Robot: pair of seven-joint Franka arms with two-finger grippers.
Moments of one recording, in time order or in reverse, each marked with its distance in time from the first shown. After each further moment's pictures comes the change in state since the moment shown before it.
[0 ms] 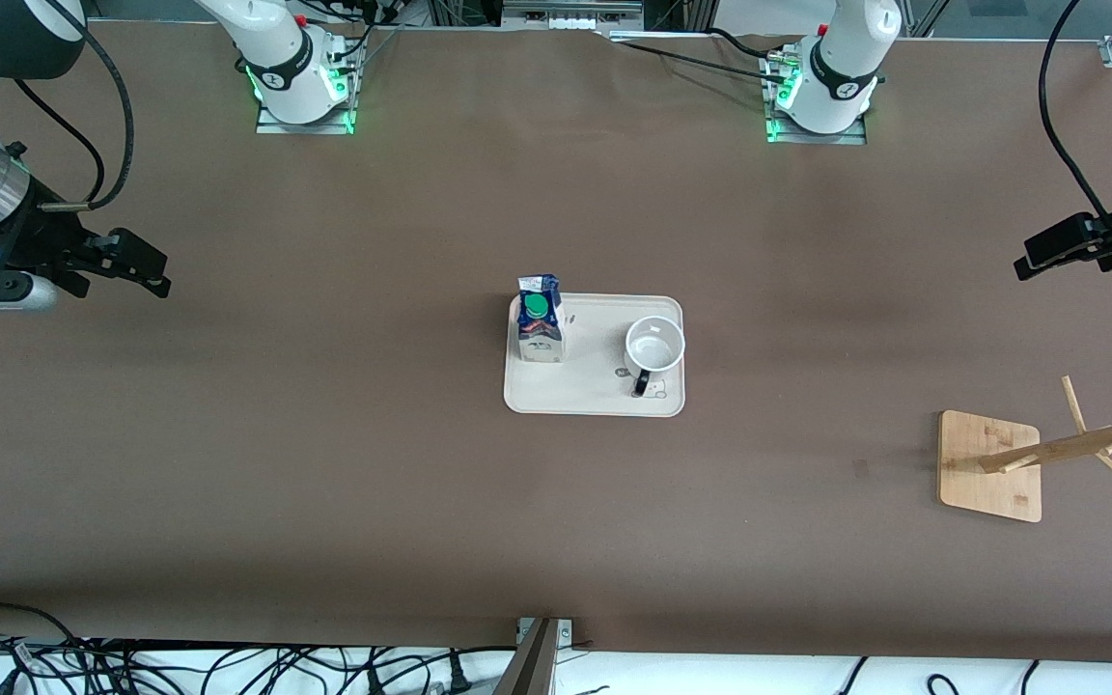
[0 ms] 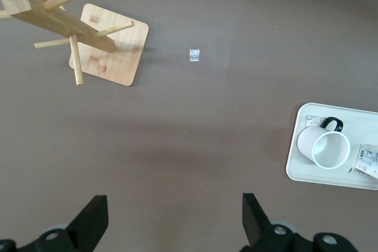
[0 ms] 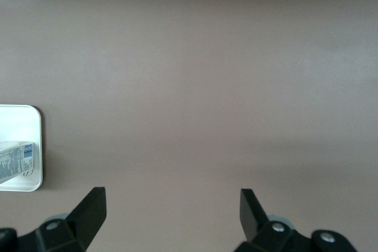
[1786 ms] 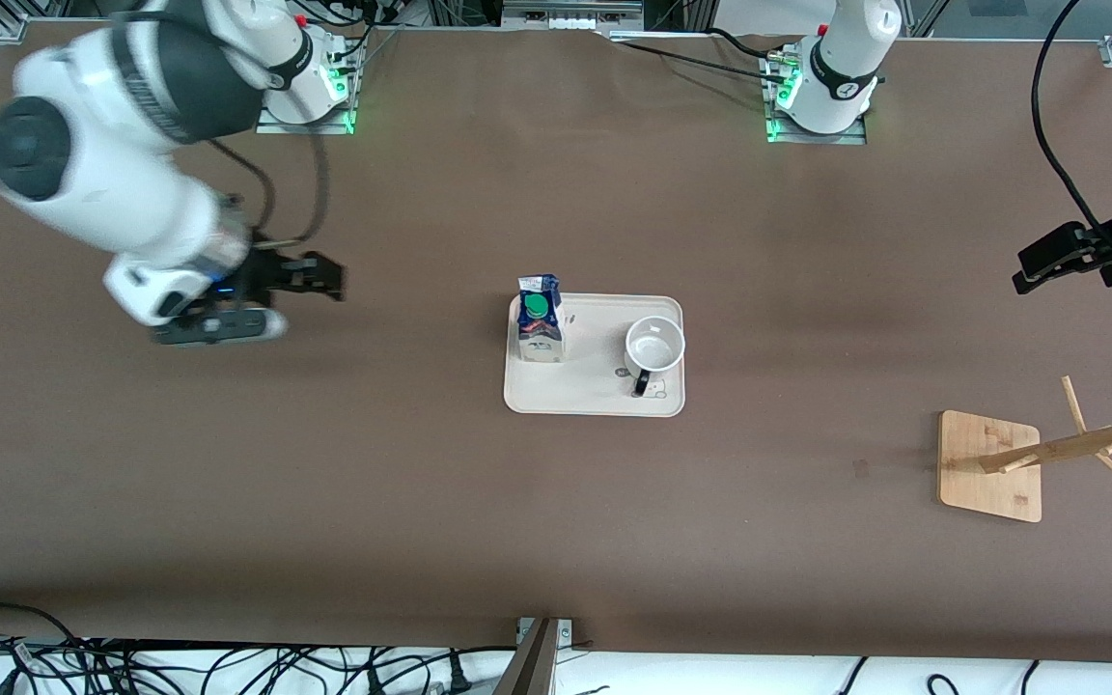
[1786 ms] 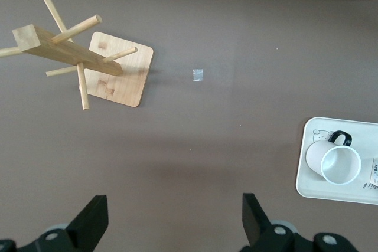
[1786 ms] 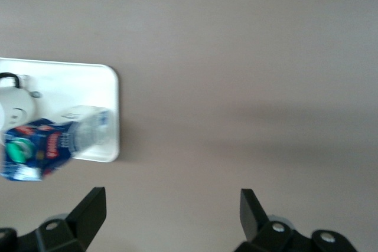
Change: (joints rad) left arm -0.011 0.002 -0.027 0.000 0.057 0.068 0.001; right arm 0.227 0.188 0.080 0.062 0.104 0.022 0.253
